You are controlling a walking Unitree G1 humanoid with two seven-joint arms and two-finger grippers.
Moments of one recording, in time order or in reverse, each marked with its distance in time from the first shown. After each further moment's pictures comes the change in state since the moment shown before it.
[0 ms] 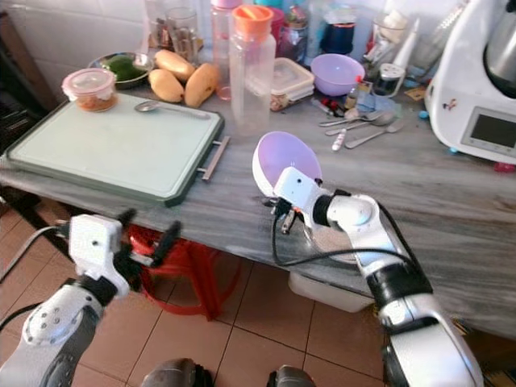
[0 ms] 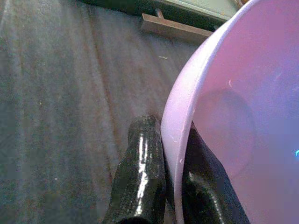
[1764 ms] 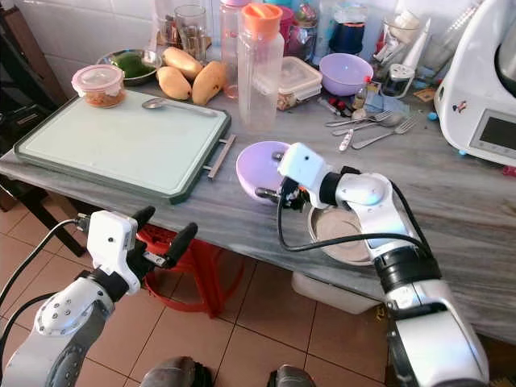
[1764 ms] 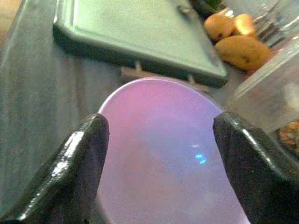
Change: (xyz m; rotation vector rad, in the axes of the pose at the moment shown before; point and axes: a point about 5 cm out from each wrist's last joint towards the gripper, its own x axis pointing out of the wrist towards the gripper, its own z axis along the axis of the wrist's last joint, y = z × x) left arm 0.012 -0.005 -0.003 0.014 0.006 -0.065; right arm -0.013 -0.023 0.030 -0.034 -0.124 -0.059
